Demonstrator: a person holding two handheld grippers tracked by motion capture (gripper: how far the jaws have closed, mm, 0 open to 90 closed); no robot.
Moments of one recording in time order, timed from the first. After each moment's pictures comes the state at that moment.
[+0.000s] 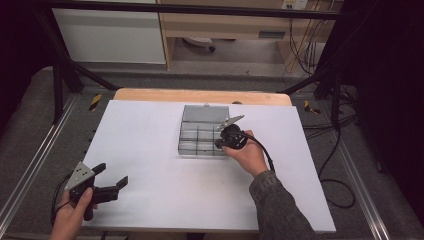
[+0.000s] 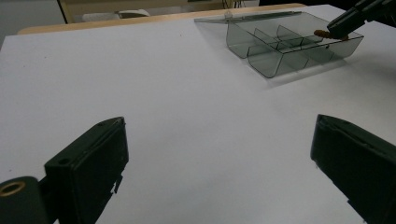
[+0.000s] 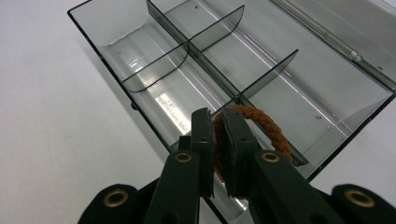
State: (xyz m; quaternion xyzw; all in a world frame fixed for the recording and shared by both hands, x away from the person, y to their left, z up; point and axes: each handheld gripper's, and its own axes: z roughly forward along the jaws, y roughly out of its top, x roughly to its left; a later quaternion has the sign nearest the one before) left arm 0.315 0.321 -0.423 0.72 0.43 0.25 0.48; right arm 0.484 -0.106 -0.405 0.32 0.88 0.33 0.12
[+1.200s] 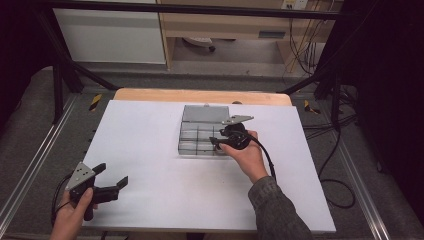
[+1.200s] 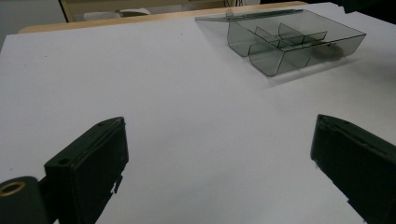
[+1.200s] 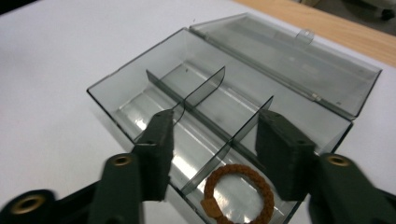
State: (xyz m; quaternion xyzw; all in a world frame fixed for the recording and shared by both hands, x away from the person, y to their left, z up) left arm 0.315 0.321 -0.423 0.72 0.43 0.25 0.48; right arm 0.471 -0.110 -0.389 0.37 0.81 0.43 0.16
